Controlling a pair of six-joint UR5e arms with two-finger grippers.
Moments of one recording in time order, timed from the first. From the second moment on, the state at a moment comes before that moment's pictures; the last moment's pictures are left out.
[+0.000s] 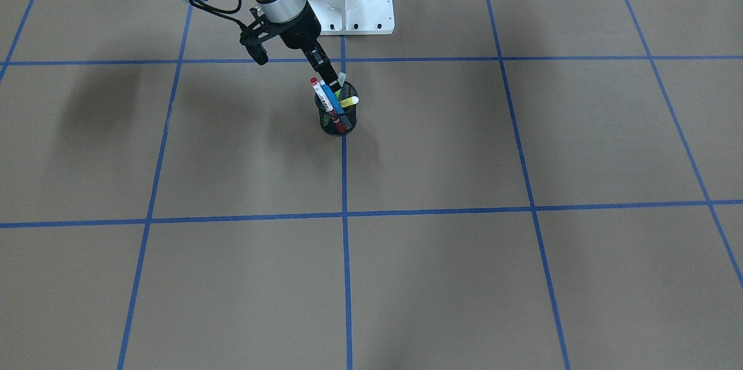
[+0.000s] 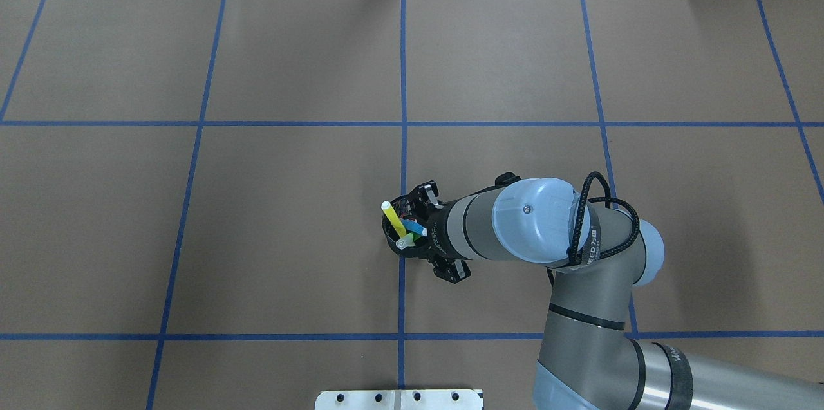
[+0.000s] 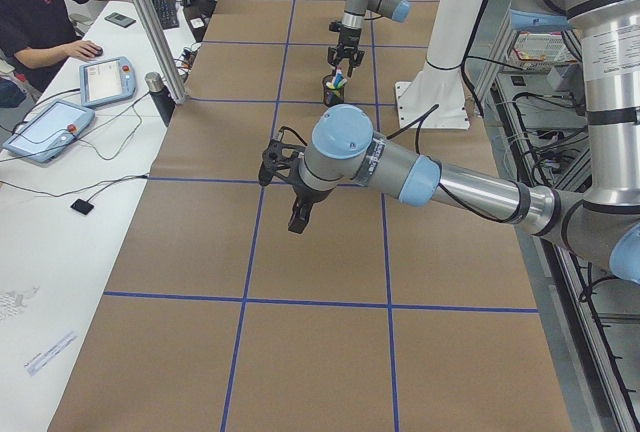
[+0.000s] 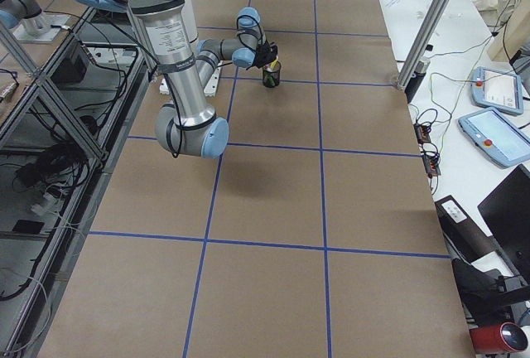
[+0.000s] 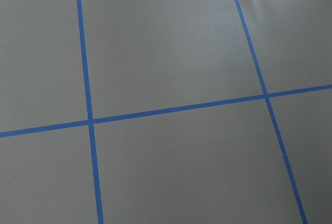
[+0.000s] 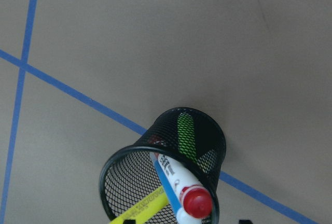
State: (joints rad) left arm -1.66 -1.35 -2.05 -1.72 -2.54 -0.10; right arm 0.36 -1.07 1.87 -1.22 1.72 2.53
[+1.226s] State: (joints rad) left arm -1.66 -1.35 -2.05 -1.72 -2.54 -0.10; right arm 0.37 -1.07 1.86 -1.22 1.72 2.53
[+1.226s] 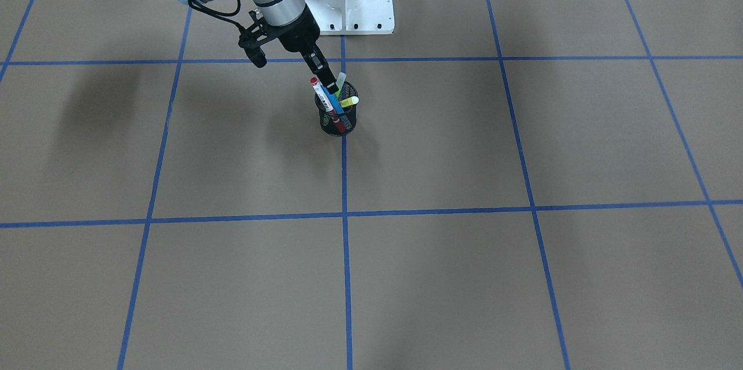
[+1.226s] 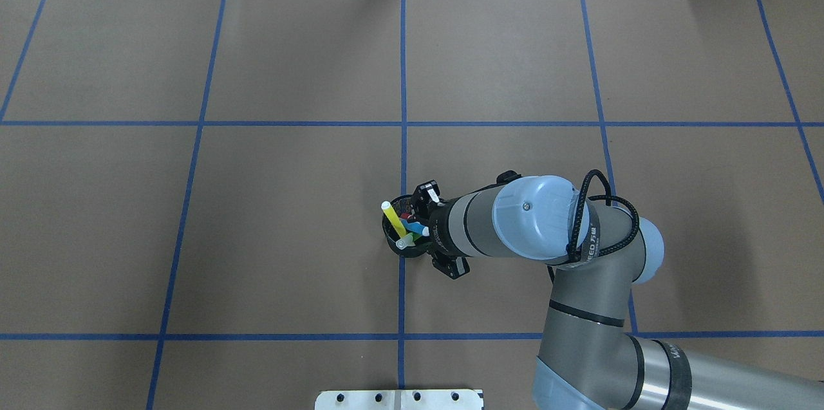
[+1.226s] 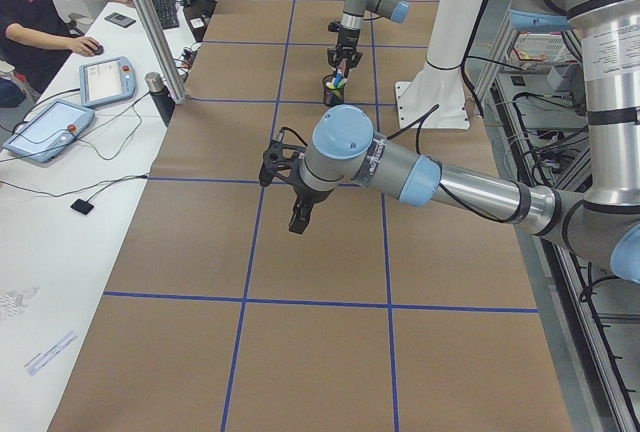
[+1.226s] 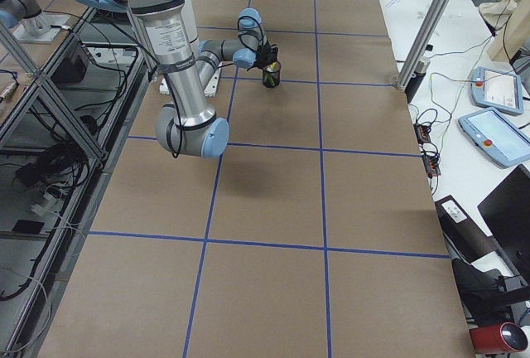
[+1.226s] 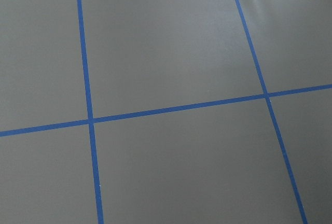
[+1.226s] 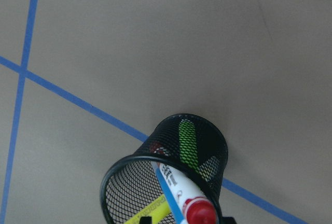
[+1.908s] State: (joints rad) left arm -1.66 -1.35 -2.05 -1.72 -2.54 -0.10; right arm 0.37 -1.07 1.86 -1.22 1.72 2.54
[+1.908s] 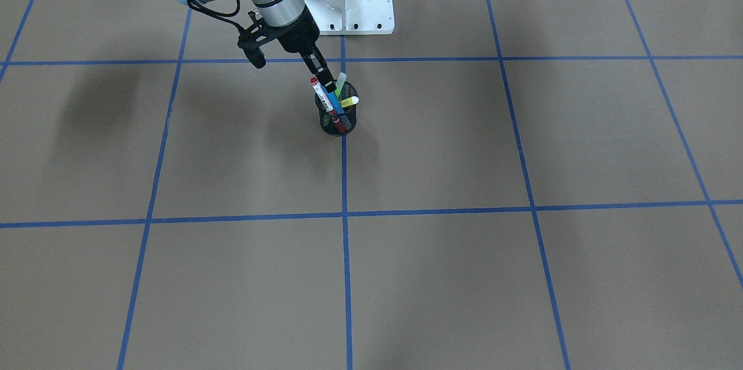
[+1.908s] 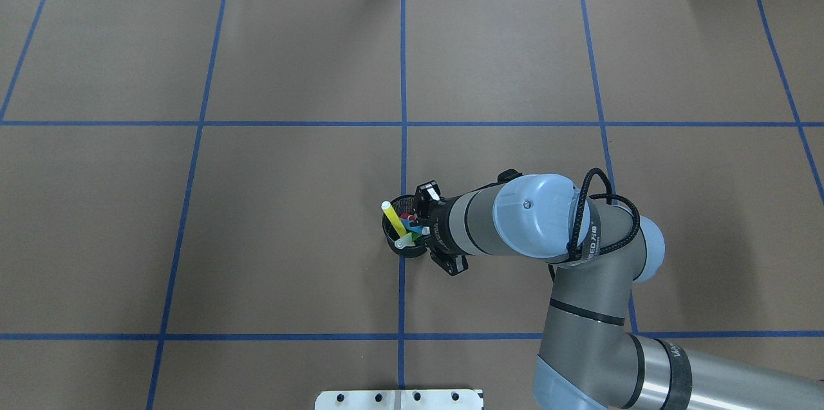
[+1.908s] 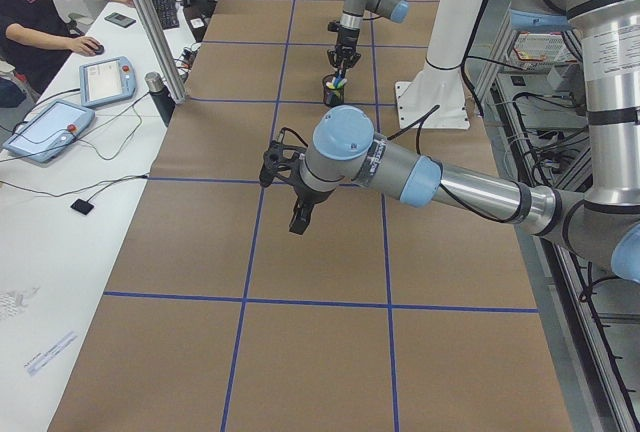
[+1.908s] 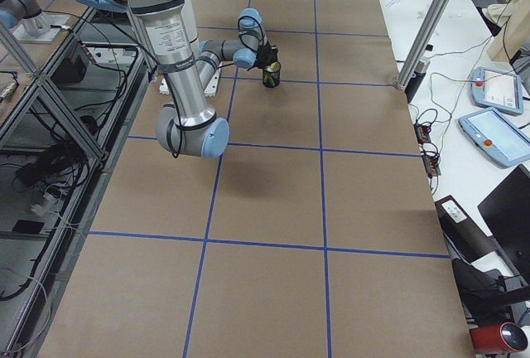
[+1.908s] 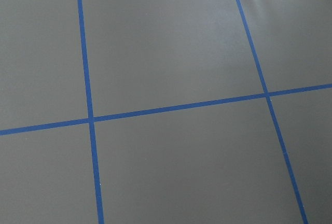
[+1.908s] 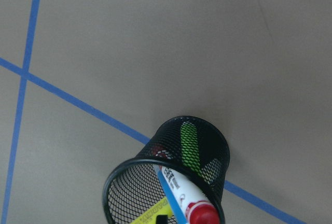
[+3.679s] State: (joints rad) left arm -1.66 -1.34 -2.06 -1.72 -2.54 -0.10; right arm 0.38 -1.07 1.87 -1.22 1.72 2.55
